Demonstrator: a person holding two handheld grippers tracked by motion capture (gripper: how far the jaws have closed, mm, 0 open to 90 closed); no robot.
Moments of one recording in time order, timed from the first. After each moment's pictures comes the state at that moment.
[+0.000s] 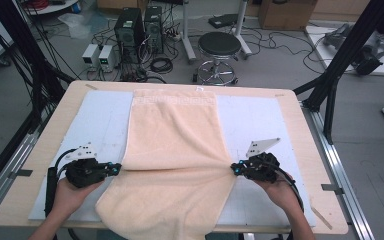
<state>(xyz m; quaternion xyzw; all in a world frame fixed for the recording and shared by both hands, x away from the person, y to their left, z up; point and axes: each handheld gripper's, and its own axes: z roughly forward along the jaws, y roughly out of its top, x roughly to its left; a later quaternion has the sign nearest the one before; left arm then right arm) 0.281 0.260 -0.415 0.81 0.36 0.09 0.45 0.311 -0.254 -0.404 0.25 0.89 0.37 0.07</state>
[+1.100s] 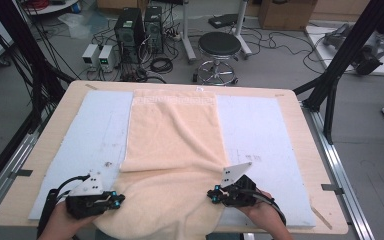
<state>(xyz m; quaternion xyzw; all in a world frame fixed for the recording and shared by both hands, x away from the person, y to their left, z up) 0.207 0.241 -0.414 0.88 0.23 0.07 0.41 0.256 -0.190 -0.416 0.13 0.92 0.38 0.03</state>
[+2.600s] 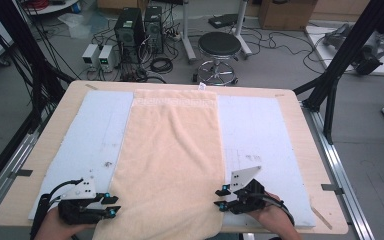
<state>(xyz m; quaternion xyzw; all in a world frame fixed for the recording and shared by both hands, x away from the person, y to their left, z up) 0.213 0.249 -0.421 0.88 0.25 0.05 0.41 0.251 -0.211 -0.421 0.11 0.92 0.37 0.02</state>
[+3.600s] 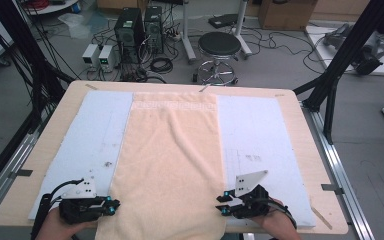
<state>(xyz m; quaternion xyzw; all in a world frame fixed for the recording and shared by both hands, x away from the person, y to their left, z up) 0.212 0.253 -0.422 0.87 0.26 0.05 0.42 0.240 -0.219 -0.419 0.12 0.91 0.40 0.01</state>
